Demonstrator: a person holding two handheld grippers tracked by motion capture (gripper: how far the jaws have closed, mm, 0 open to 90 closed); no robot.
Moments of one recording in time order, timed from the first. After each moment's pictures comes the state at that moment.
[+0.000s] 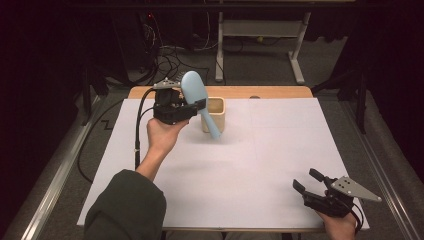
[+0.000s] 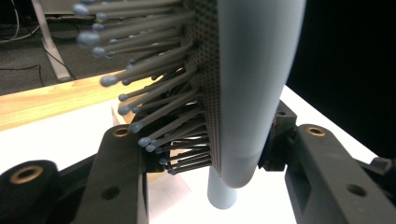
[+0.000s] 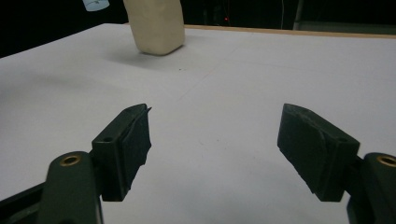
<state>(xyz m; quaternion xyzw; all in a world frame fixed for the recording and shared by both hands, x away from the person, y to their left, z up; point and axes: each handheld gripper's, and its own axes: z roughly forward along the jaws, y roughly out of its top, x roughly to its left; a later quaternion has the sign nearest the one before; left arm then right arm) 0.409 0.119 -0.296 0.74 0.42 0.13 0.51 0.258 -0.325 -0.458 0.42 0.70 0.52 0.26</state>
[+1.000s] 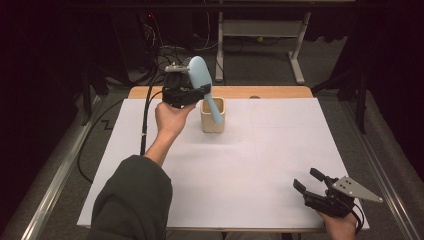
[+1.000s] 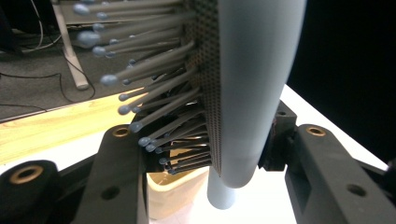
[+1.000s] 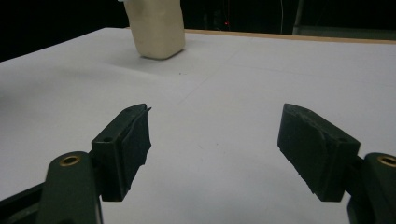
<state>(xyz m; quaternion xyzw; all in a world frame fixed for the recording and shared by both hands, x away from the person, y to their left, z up) 0.447 0.102 -0.282 0.74 0.43 0.16 0.50 0.257 -0.326 -0.458 0.41 0.70 0.53 0.26</state>
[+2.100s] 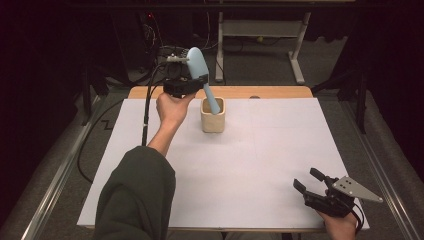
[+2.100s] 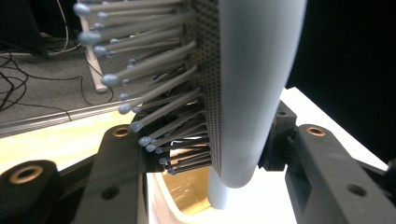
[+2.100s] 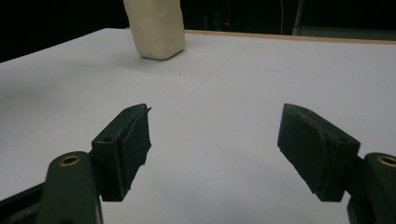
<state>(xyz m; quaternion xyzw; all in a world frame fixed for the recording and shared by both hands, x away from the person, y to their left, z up) 0.472 0.104 -0.279 0.72 0.46 0.18 0.49 0.257 -0.326 -0.458 0.41 0.70 0.53 0.26</state>
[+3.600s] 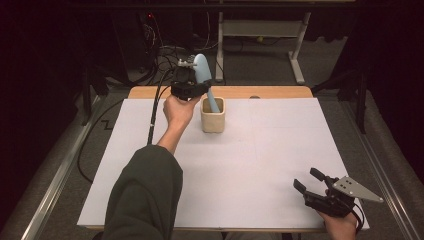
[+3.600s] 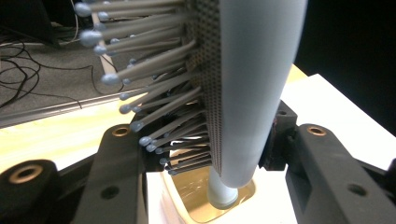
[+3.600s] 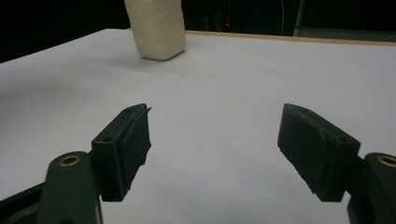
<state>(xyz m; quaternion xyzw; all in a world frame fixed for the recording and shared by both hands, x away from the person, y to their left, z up) 0.491 0.088 -0.305 0.73 0.47 0.19 0.46 0.257 -0.327 -0.457 0.41 0.70 0.53 0.26</state>
